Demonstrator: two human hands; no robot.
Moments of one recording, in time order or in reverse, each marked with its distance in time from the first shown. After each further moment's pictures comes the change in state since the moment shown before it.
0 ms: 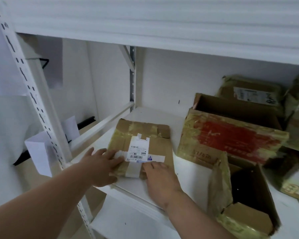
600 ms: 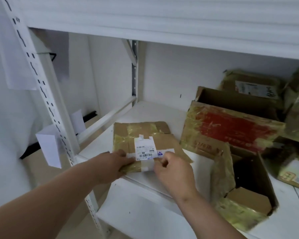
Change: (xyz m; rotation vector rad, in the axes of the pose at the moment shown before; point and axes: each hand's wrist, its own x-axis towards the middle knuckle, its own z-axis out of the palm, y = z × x) left_hand -0.027 0.013 -0.005 -0.249 0.095 0.174; right_hand -0.036 -0.023 -0.033 0.511 0.291 0.419
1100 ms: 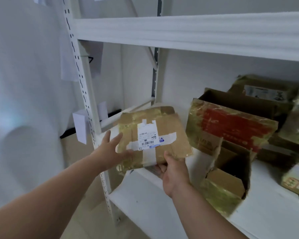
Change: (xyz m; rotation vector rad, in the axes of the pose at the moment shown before) left_hand -0.078 0.067 0.007 -0.660 0.318 -0.594; right_hand -0.039 0.026 -0.007 1.541 -0.264 0.504
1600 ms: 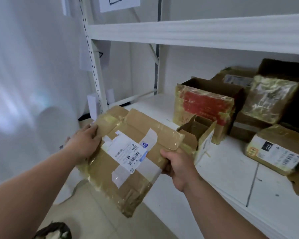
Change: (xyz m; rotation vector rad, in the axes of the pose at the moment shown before) left_hand -0.164 0.014 0.004 0.174 0.287 -0.206; right_hand -0.123 -0.048 -0.106 -0.504 -0.254 0.048
